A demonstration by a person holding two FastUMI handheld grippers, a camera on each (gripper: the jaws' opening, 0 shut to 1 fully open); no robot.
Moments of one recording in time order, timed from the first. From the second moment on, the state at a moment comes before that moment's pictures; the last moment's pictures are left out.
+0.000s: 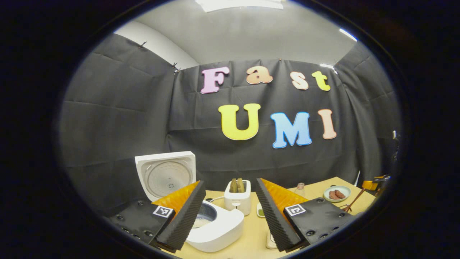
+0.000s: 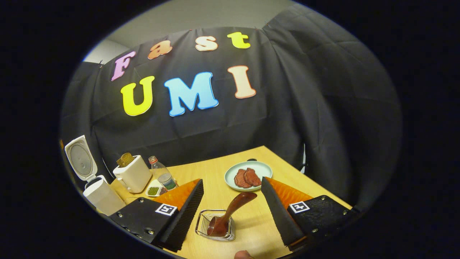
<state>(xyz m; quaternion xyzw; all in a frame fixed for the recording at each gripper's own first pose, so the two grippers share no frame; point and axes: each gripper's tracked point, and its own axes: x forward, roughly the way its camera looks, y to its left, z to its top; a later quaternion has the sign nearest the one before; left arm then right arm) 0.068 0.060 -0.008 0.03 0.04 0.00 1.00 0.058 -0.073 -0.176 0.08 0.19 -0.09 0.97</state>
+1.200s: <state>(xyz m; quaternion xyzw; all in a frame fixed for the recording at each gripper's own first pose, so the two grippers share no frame) 0.285 0.272 0.021 0.08 0.03 0.18 0.98 -0.015 -0.037 -0.125 -0.04 0.14 -0.15 0.98</state>
